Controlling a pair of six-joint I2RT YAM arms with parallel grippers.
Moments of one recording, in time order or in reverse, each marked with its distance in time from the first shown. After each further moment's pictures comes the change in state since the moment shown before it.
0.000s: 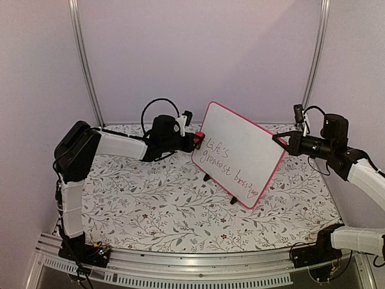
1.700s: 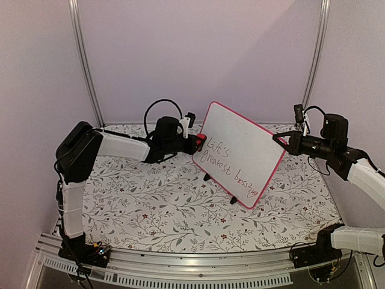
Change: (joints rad) left arm -0.031 0.010 0.007 -0.016 -0.037 0.027; right arm -0.001 0.003 0.000 0.002 0.010 0.009
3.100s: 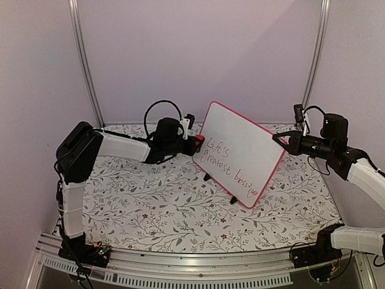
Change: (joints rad) left arm -0.005 0.001 0.006 -0.034 -0.067 0.008; right arm 0.000 0.003 0.002 0.000 0.000 0.004
